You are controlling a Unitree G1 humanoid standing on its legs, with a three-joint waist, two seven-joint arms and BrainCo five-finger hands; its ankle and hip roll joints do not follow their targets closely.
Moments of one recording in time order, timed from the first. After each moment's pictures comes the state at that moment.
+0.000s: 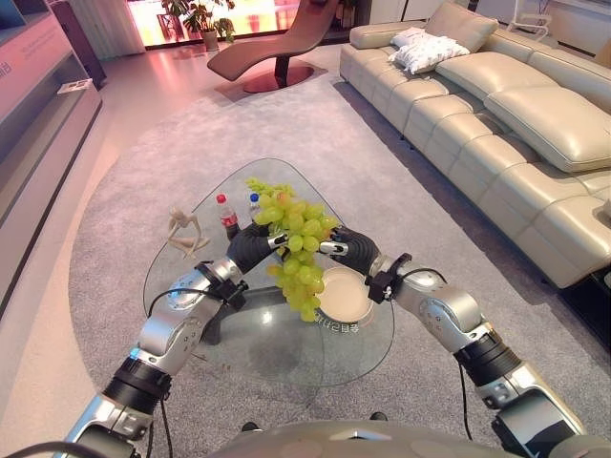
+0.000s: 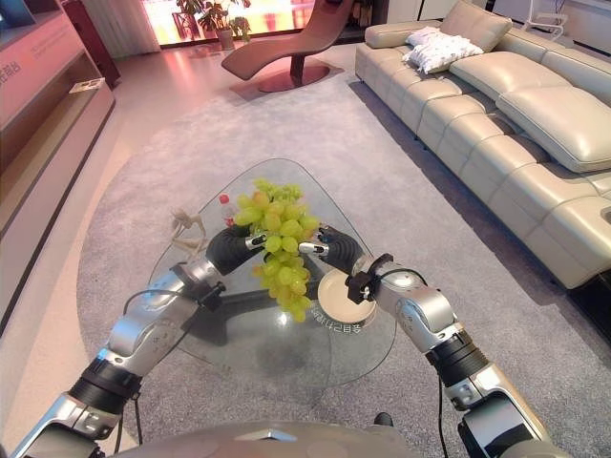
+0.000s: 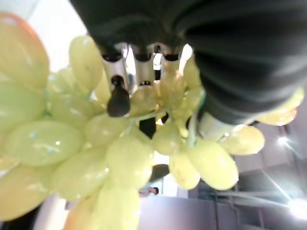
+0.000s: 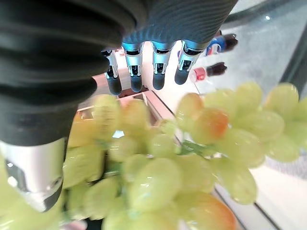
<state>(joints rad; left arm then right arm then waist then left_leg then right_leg) -0.16 0.51 -0.31 -0.09 -0.74 -0.01 -0.39 -0.31 -0.42 0.43 0.02 0.73 0.35 0.29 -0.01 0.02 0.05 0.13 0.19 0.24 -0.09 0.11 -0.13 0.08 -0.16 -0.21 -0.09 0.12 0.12</state>
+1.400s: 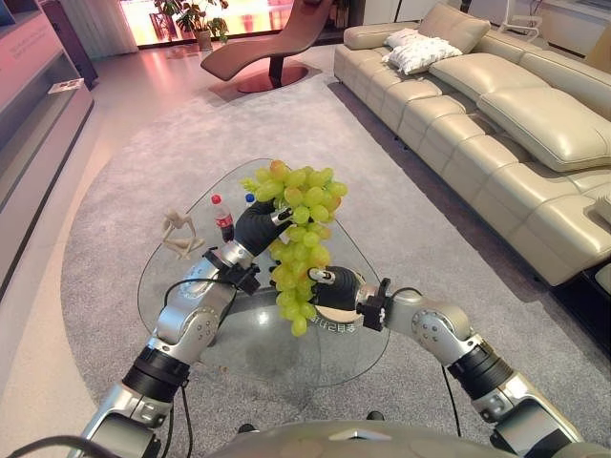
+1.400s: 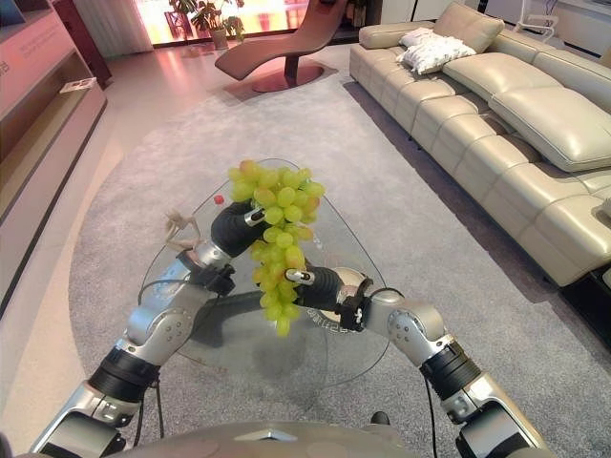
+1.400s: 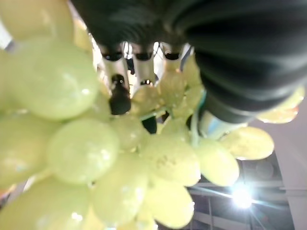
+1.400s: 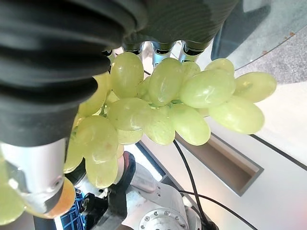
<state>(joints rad) -0.20 0.42 -0.32 -0.08 -0.83 -0.08 -0.36 -0.26 -0.40 0.51 0.02 0.98 0.53 0.41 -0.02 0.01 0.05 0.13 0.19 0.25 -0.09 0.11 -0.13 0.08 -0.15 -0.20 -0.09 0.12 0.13</state>
